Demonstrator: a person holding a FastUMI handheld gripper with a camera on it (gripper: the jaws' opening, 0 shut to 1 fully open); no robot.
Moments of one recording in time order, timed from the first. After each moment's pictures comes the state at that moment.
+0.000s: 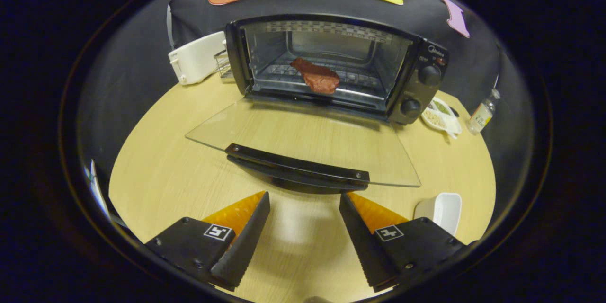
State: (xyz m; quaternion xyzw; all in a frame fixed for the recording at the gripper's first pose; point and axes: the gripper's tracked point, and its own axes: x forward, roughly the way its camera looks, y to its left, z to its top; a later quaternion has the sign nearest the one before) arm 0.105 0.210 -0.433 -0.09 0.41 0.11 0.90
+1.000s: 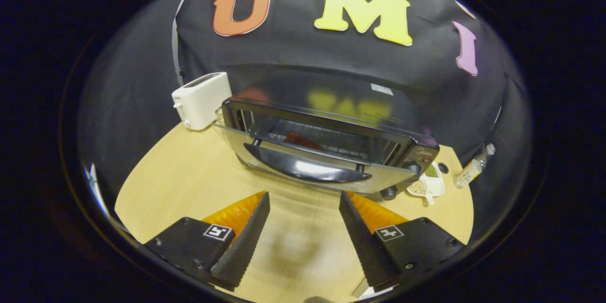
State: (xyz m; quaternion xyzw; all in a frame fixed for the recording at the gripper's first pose) arm 0.178 0.226 -0.323 -0.10 0.32 0.14 0.93
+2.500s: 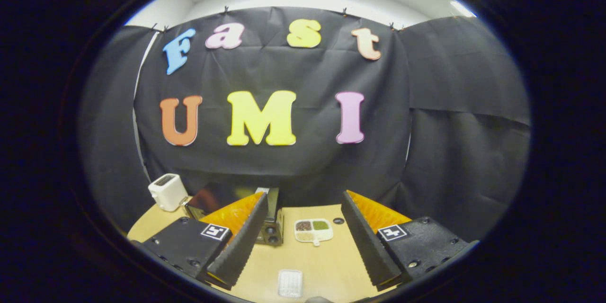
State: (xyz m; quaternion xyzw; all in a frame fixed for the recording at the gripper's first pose) arm 0.061 -0.016 -0.003 -0.01 0.04 -0.01 1.00
